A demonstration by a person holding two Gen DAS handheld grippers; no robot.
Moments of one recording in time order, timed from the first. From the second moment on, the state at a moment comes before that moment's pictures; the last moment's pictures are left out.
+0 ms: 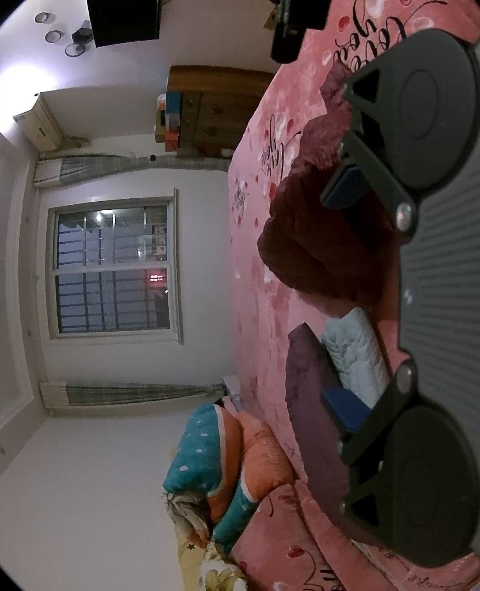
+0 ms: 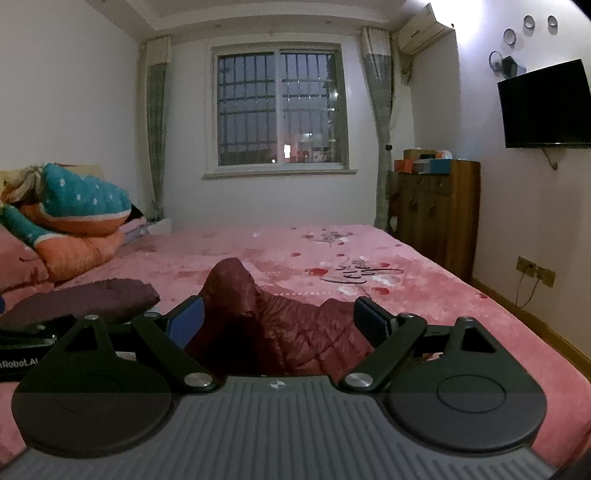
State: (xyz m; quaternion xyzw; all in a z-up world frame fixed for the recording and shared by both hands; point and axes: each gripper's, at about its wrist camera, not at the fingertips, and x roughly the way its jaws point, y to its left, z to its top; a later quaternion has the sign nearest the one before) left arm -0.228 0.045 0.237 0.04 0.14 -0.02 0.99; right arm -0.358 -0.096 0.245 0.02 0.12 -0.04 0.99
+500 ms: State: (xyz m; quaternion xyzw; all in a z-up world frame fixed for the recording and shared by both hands) left arm -0.217 0.019 0.219 0.06 0.17 -0.04 0.98; right arm -0.343 -0.119 0.205 0.06 0.11 -0.07 0.99
